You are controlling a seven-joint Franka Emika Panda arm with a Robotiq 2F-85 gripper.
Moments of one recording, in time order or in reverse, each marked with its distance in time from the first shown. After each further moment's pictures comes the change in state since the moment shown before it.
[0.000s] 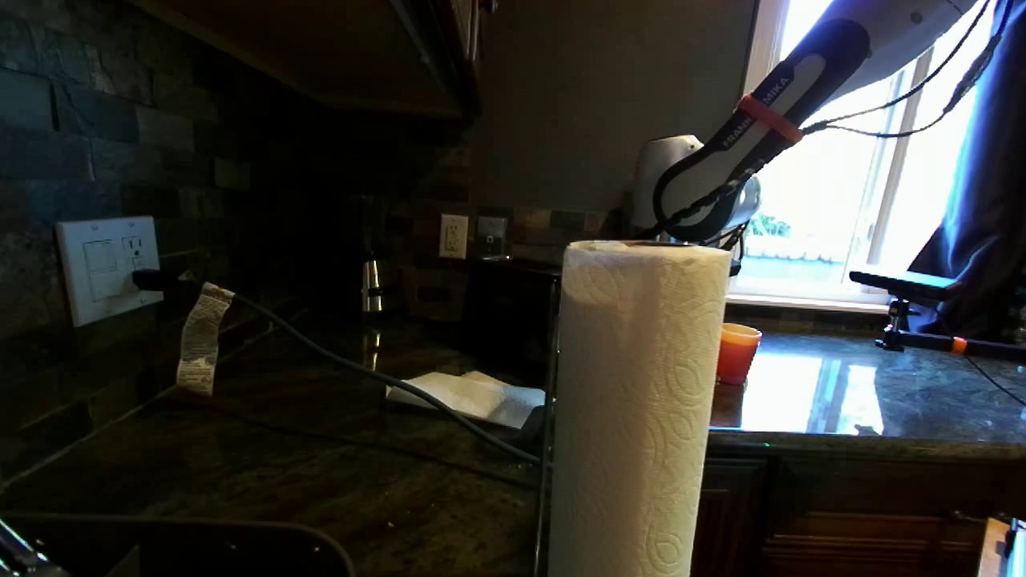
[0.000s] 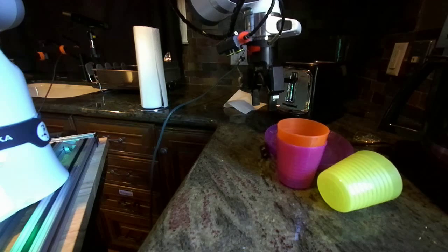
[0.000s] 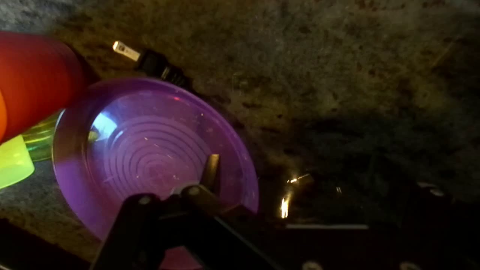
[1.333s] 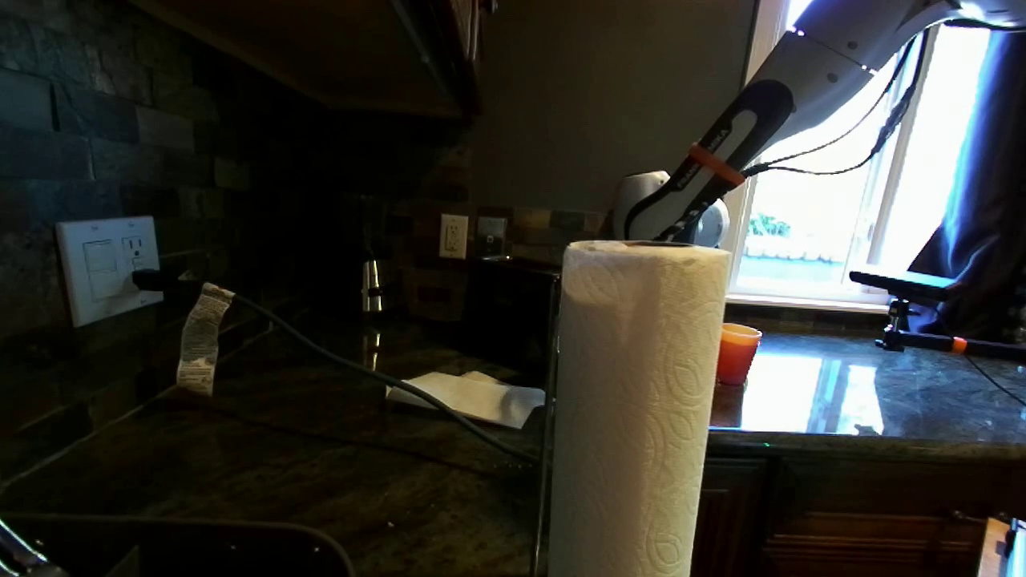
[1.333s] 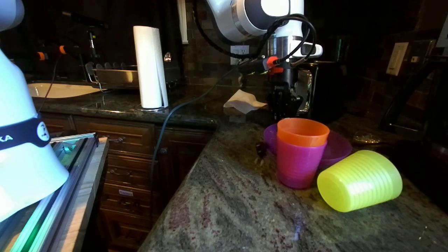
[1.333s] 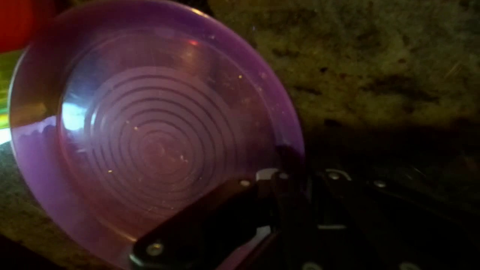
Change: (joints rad) arm 0.006 0.217 -0.045 0.181 0.014 0.011 -0.077
